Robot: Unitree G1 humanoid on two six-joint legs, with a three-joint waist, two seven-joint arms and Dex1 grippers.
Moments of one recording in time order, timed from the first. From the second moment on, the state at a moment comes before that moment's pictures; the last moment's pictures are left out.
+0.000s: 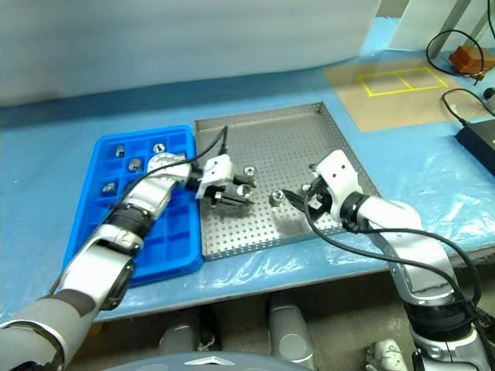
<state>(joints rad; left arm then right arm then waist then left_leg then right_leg) -0.82 0.33 -0.23 0.67 0.02 -0.16 -1.30 -0.29 -0.63 -0.01 -0.49 0.35 0.75 0.60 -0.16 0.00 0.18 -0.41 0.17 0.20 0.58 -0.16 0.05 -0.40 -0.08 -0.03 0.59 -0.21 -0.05</state>
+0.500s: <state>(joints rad) -0.56 0.61 -0.01 0.06 -0.13 0.20 -1.10 -0.64 -0.55 0.30 -0.15 0.34 0.53 1.02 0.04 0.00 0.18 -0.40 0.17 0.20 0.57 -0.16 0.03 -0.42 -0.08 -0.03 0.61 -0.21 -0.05</state>
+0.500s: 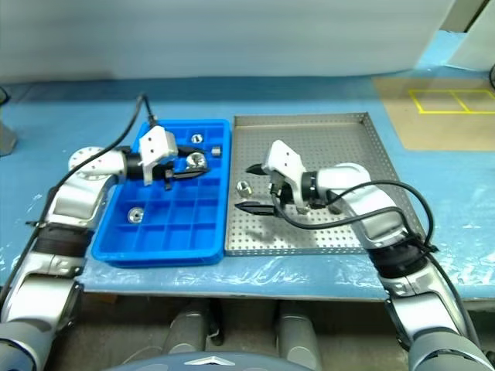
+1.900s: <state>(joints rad) -0.51 0.60 -0.07 0.25 -0.01 0.16 -0.82 -0.70 -0.35 0.33 0.07 0.23 0.38 1.01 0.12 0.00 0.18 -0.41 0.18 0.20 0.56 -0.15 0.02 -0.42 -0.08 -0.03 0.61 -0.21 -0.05</state>
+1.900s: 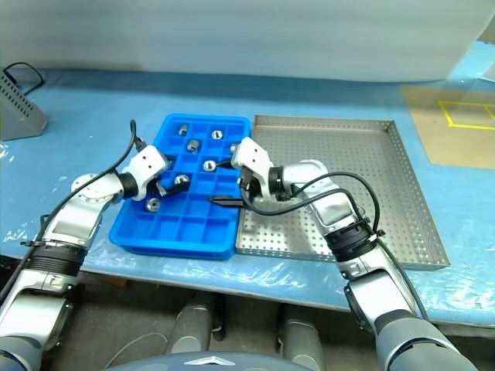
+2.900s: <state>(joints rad) -1.11 0.07 -0.30 0.99 0.04 -0.25 -1.07 -0.33 -0.66 -0.15 -0.37 0.31 0.67 0.71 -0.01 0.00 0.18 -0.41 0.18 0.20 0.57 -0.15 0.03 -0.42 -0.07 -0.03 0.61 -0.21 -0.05</state>
